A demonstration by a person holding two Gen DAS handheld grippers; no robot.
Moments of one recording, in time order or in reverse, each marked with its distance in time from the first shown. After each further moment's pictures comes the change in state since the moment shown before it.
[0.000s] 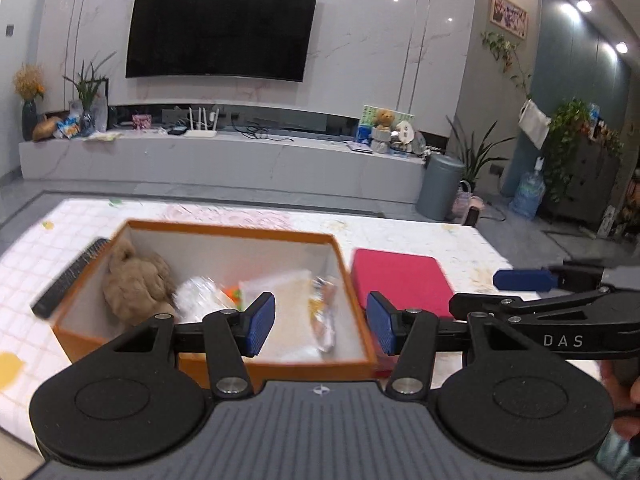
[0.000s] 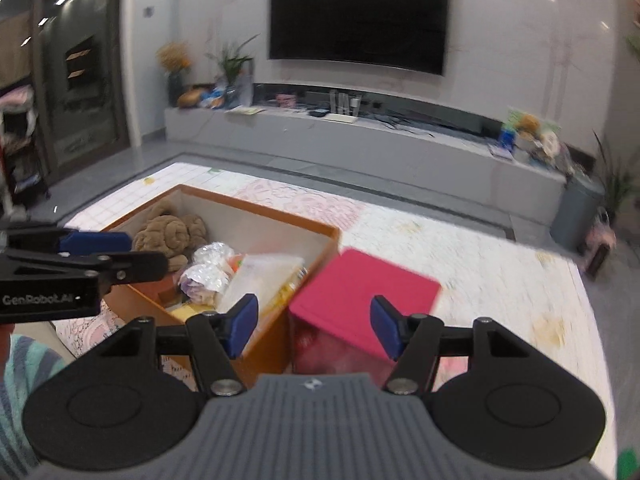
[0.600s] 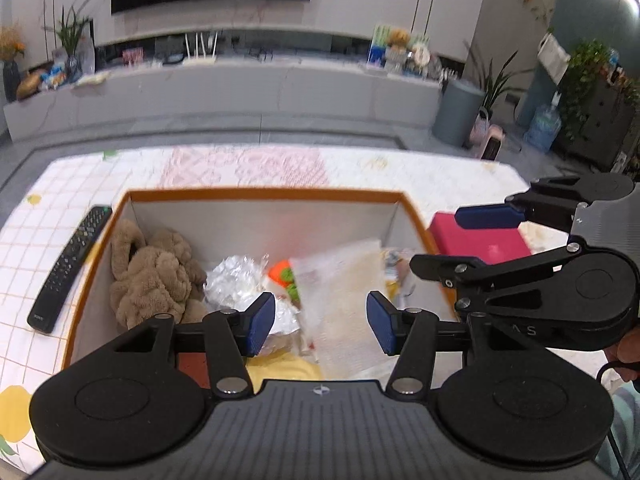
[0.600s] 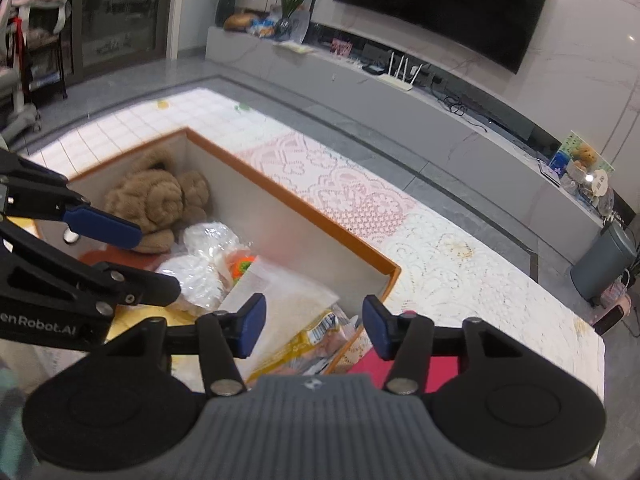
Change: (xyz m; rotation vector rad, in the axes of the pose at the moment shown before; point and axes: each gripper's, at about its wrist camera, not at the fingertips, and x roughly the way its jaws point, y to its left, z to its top) left arm 0.069 0.066 0.041 0.042 0.250 0.023; right arm 0.133 0.046 0.065 -0.278 0.168 0.040
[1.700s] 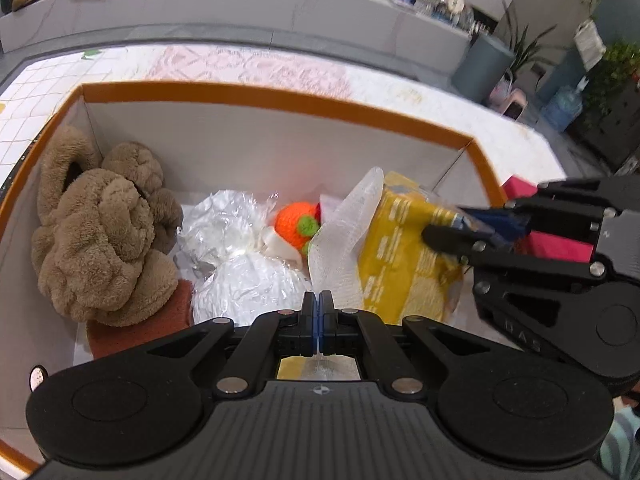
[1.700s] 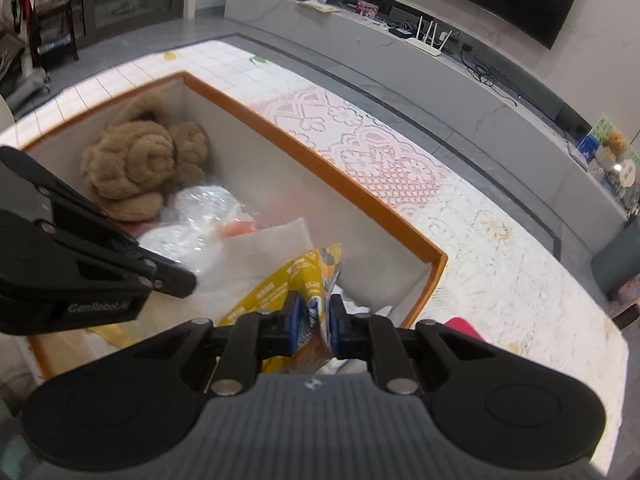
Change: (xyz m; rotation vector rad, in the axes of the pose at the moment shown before) left arm 0.102 0.042 -0.009 -0.134 0.260 -0.048; right arm 0.078 0.006 0.005 -0.068 0.137 0.043
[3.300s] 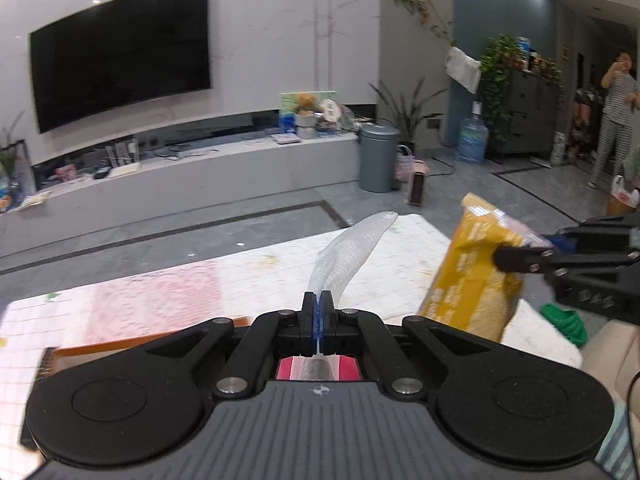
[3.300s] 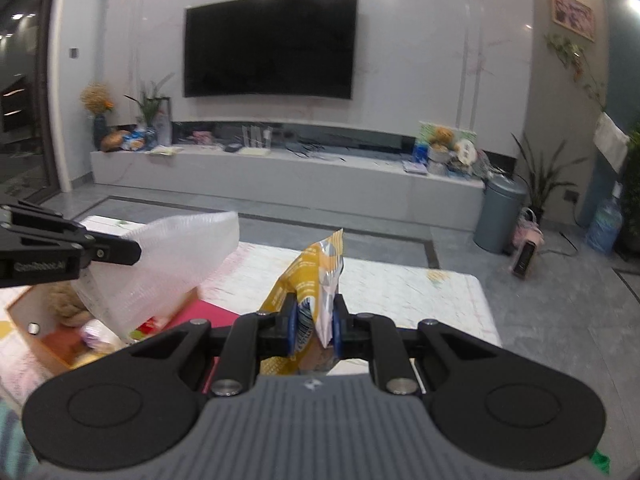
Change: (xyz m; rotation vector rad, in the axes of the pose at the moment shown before) left arm -0.130 -0.181 -0.003 0.405 -0.446 -0.021; right arm -0.249 -0.111 -0.136 0.440 -0.371 -0.257
